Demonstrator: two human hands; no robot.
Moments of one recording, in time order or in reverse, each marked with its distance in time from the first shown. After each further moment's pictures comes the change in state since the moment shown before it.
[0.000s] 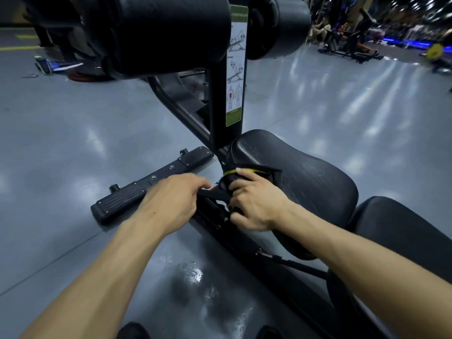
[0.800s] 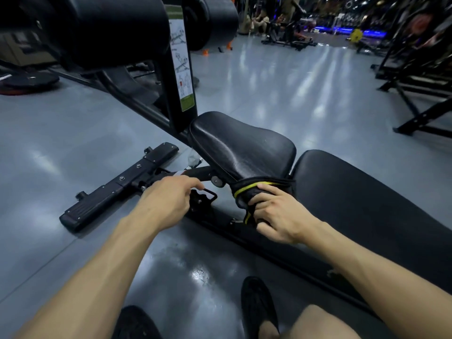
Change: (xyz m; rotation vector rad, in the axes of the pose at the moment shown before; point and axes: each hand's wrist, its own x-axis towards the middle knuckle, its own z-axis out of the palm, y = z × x) left_hand -0.068 0.044 0.010 -0.052 -0.148 0.137; right_hand -0.184 -0.067 0.001 0.143 0.093 0.228
